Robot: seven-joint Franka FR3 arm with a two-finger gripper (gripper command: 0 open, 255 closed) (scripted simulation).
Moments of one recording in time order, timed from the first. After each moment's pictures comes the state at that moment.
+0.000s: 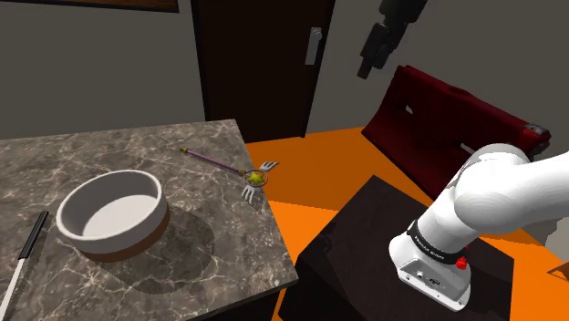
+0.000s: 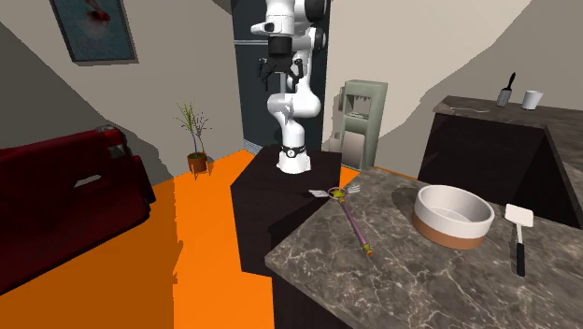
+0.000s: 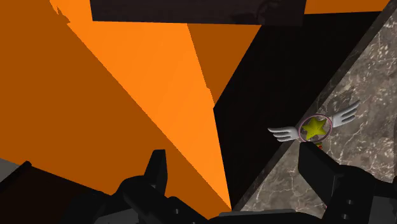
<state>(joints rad) -0.01 -0.80 0.05 -2.33 0.03 1.63 -0.04</state>
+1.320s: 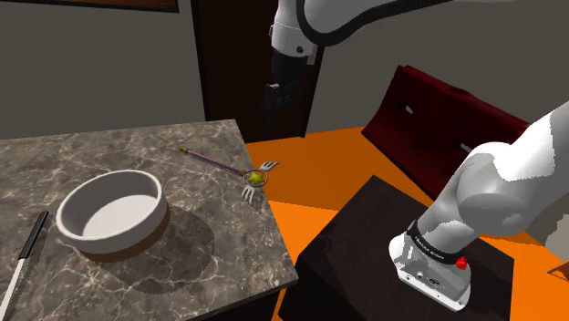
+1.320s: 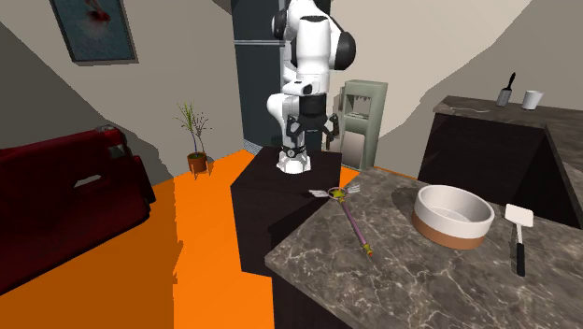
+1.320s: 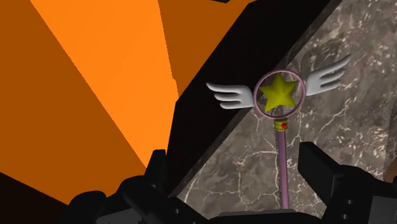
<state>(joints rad) 0.07 -0.25 0.23 -2.23 0.08 2.04 0.03</state>
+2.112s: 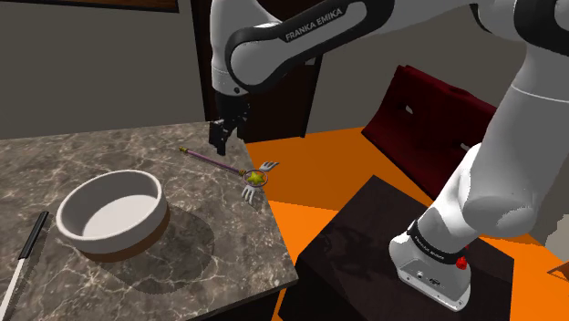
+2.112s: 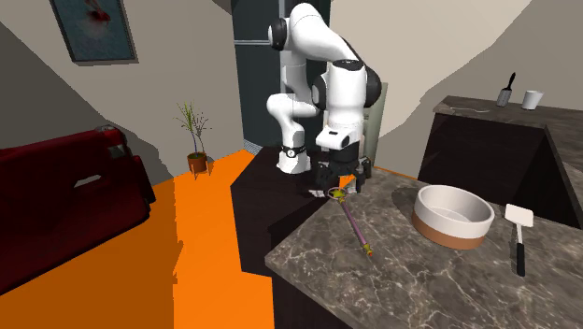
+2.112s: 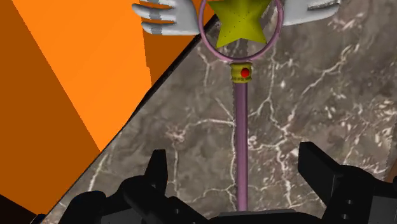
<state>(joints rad) 0.14 0.18 0.30 -1.98 -0.01 2.18 0.11</state>
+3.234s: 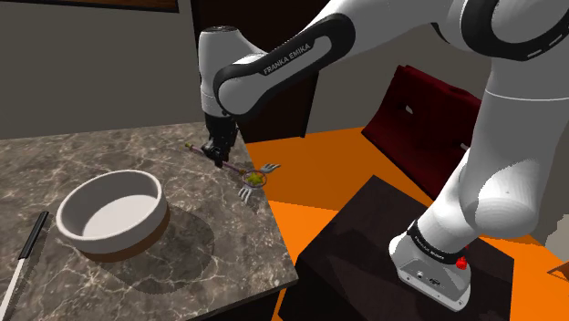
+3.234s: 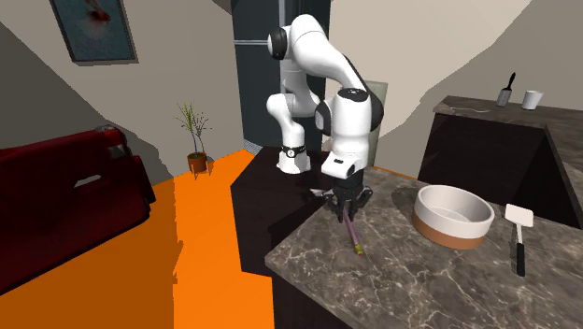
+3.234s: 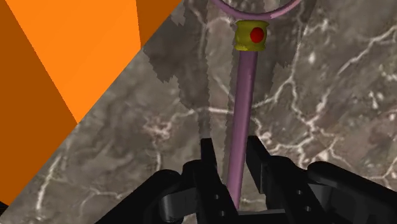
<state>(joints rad) 0.17 0.34 0.29 -1.92 -0.07 2.28 0.14</state>
